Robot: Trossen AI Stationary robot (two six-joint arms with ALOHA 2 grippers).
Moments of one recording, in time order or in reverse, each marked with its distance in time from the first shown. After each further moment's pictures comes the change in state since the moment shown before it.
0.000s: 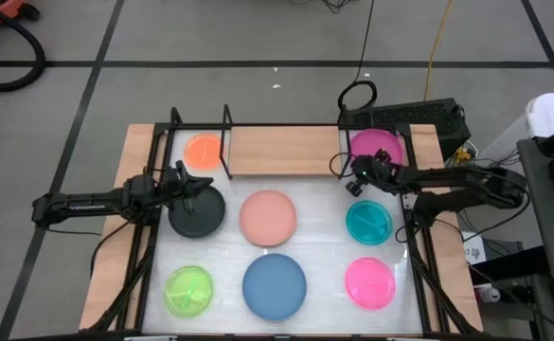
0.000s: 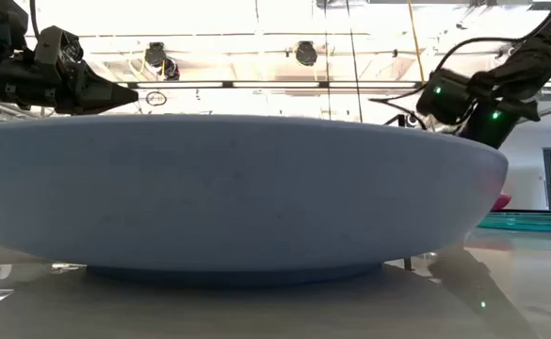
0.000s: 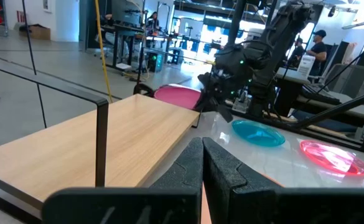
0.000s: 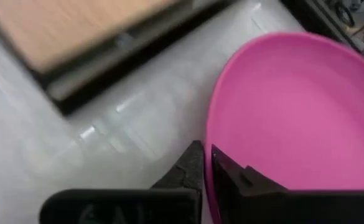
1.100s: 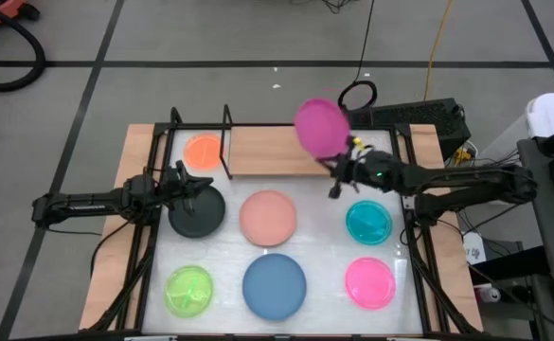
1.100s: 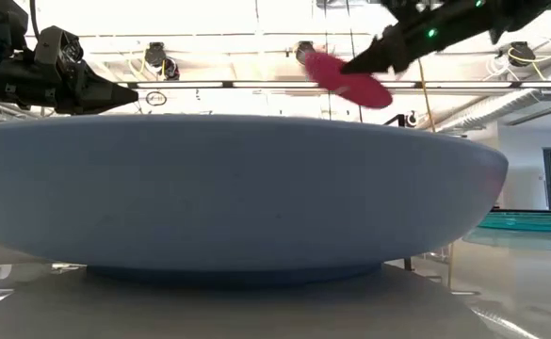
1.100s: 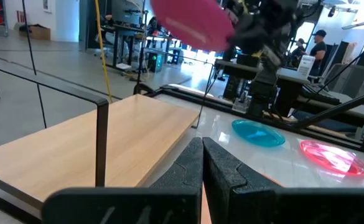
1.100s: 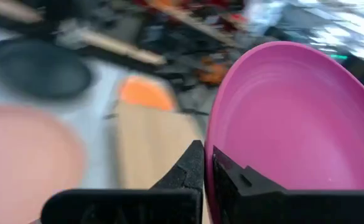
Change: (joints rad) left arm 0.000 0.000 0.000 0.000 0.000 0.000; right arm 0.333 -0.111 0.312 0.300 -0.157 -0.508
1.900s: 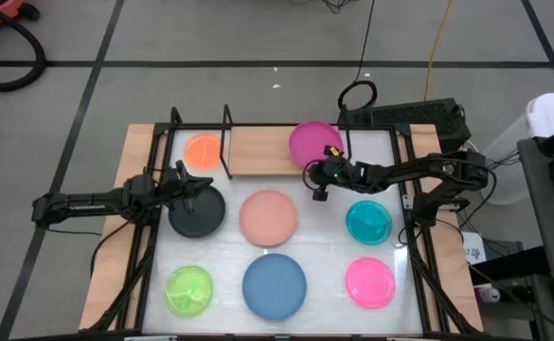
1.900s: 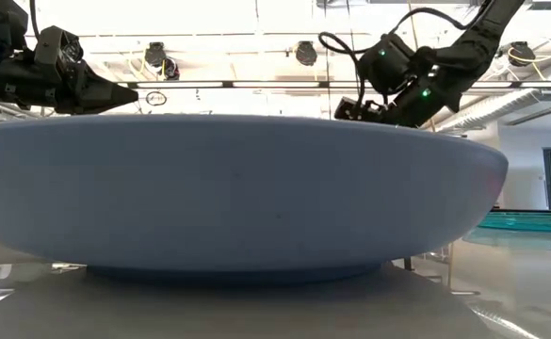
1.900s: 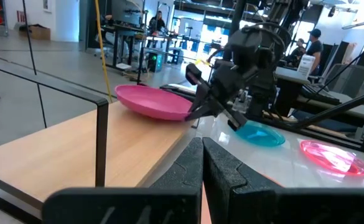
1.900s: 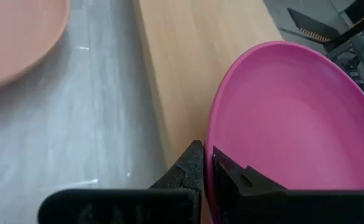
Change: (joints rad) left arm 0.000 0.000 0.000 0.000 0.000 0.000; right arm -0.119 0.472 0.000 0.071 0.002 0.084
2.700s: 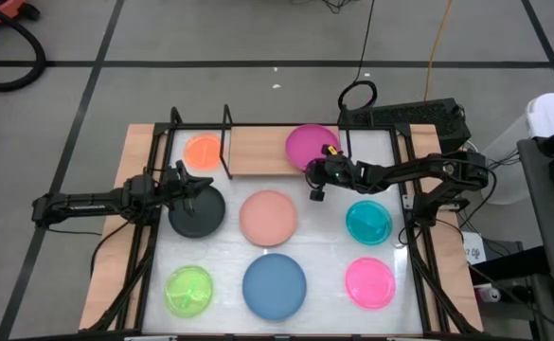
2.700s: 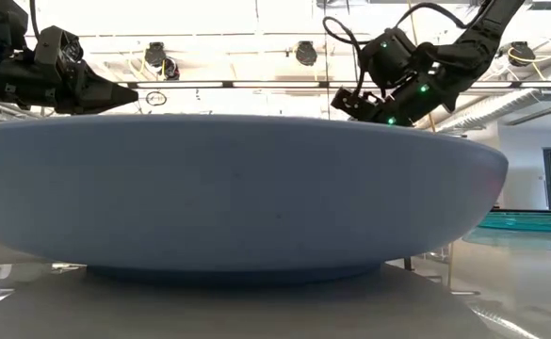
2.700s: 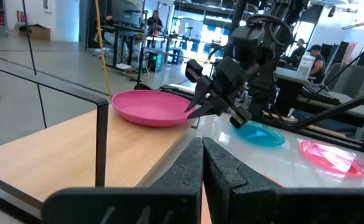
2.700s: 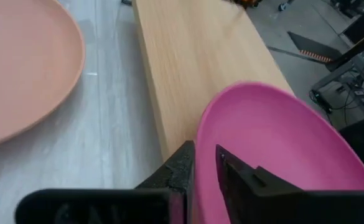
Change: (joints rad) left arm 0.000 0.000 0.000 0.000 0.000 0.000; right arm 0.004 0.000 0.001 0.089 -0.050 0.007
